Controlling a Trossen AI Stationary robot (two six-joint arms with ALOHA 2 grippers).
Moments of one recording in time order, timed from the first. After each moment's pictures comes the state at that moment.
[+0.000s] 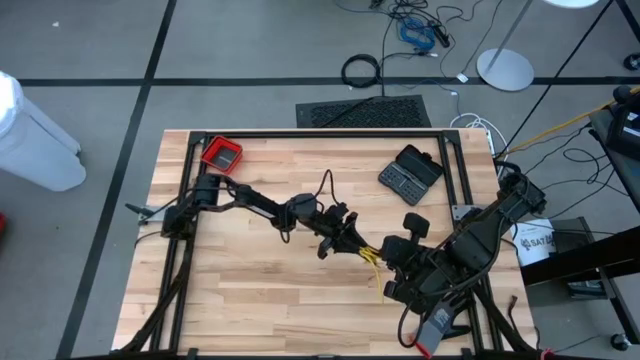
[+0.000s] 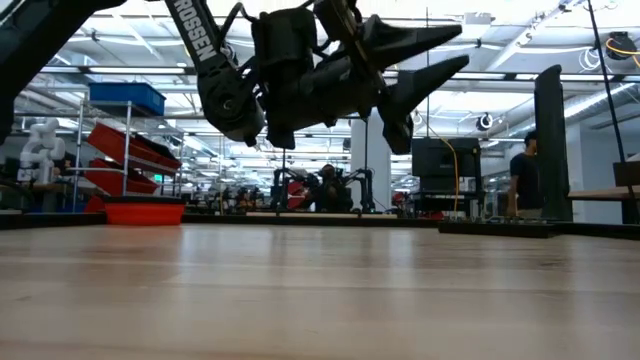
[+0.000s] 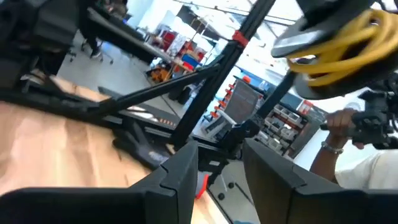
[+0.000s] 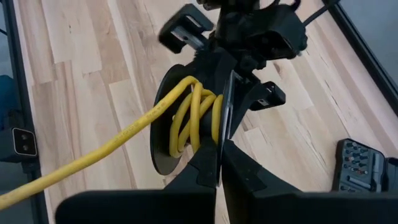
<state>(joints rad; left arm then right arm) 0.02 2.19 1.14 1.26 0.62 -0.65 0.68 1.63 1.81 -1.42 0.60 0.93</state>
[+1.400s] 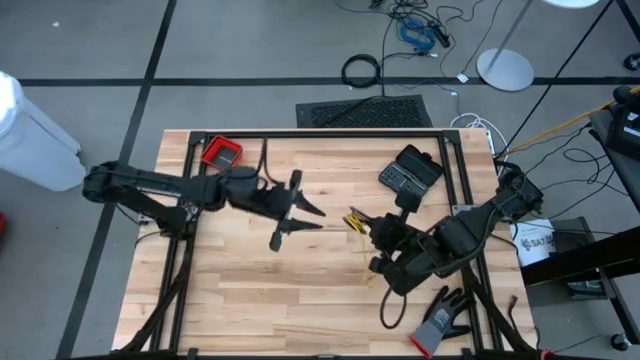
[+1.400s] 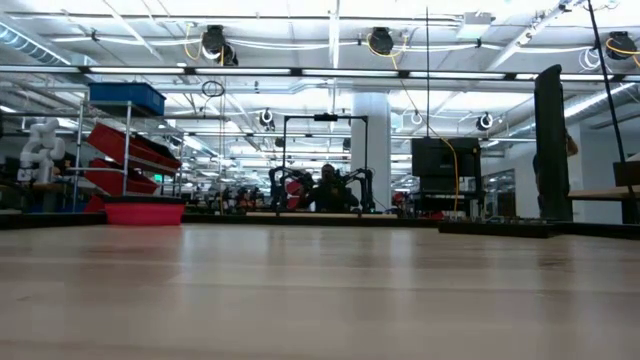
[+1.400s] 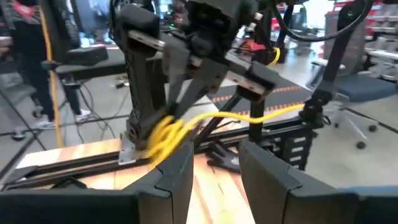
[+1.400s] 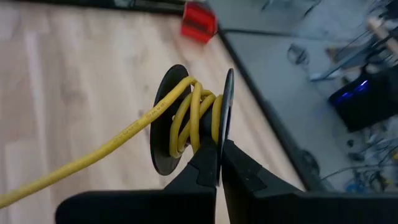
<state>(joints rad) -0.08 1.31 1.08 0.16 0.20 0.08 0.57 1.63 1.81 -1.36 0.90 0.67</state>
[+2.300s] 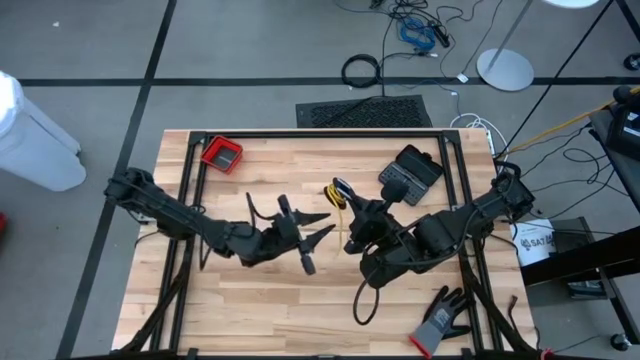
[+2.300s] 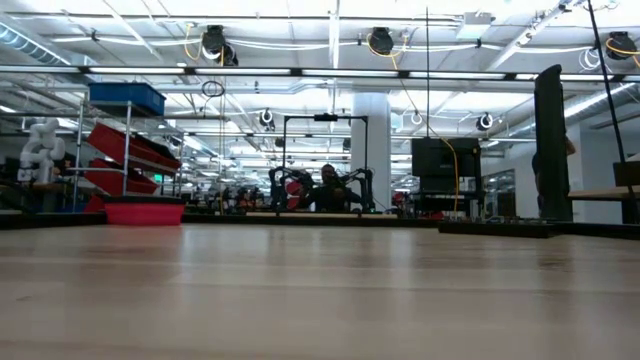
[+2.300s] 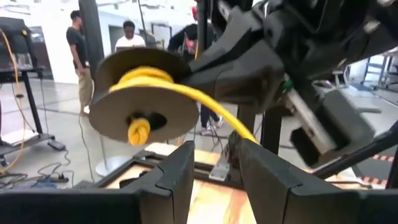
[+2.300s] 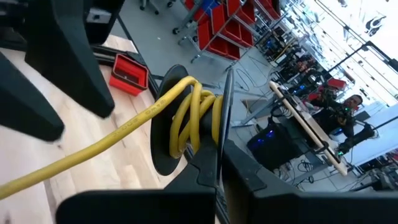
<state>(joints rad) -0.42 1.55 1.08 0.61 -0.77 0.09 0.49 1.70 1.81 -1.07 1.26 0.30</state>
